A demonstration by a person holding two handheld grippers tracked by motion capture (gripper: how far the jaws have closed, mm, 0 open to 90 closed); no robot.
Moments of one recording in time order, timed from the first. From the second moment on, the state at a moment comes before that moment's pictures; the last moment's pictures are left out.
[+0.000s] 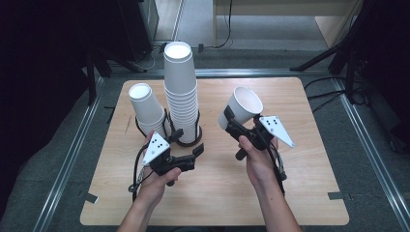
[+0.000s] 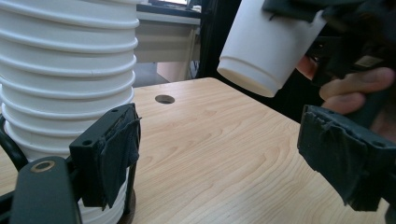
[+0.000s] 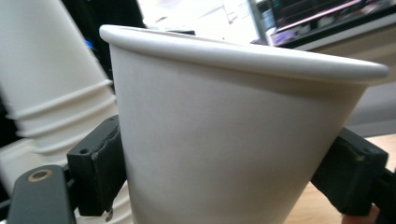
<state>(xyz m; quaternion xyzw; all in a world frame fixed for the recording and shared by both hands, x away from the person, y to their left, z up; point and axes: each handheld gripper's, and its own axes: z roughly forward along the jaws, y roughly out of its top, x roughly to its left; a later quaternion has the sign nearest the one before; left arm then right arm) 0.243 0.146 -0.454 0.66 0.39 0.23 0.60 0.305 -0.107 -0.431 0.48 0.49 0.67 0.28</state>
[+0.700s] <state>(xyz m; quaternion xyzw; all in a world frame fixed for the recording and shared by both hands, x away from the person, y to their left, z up) 0.249 0.157 -0.452 0.67 0.43 0.20 0.57 0.367 -0.119 -0.441 0.47 0.53 0.60 0.38</state>
